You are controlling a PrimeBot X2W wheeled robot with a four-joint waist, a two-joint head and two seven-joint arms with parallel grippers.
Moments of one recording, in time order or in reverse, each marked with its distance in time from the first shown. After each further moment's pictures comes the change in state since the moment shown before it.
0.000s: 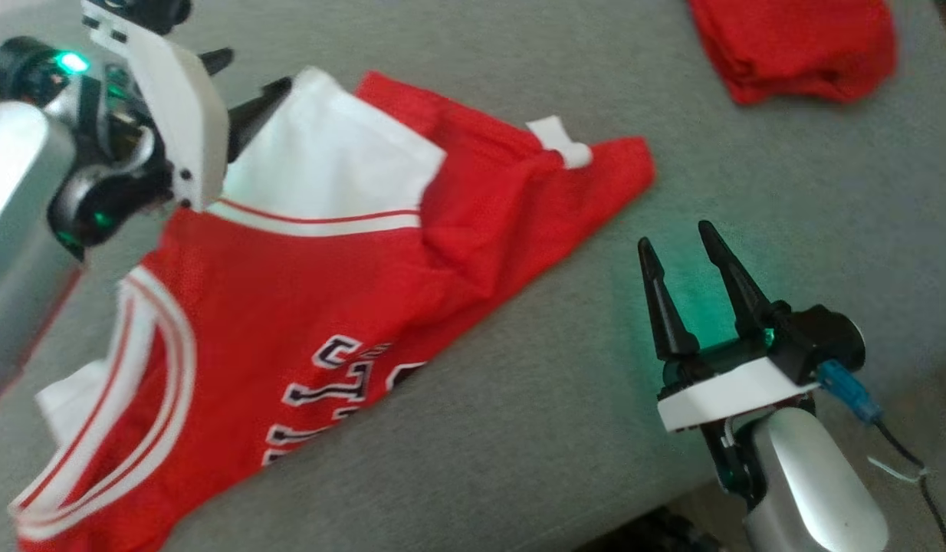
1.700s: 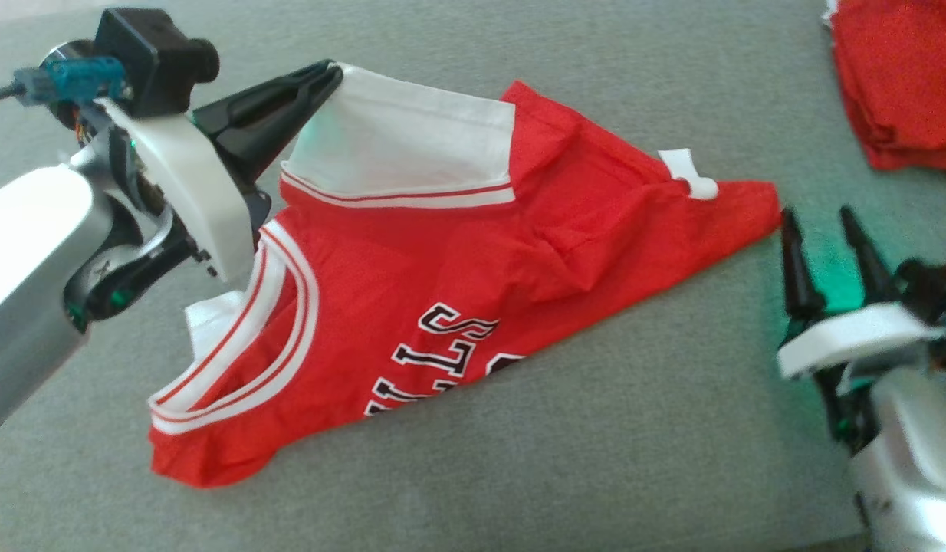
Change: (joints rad) left arm -0.046 0.150 -0.269 -0.267 -0.065 -0.009 -0.491; right arm -0.115 -0.145 -0.138 0.252 0.174 0.000 0.021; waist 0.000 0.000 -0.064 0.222
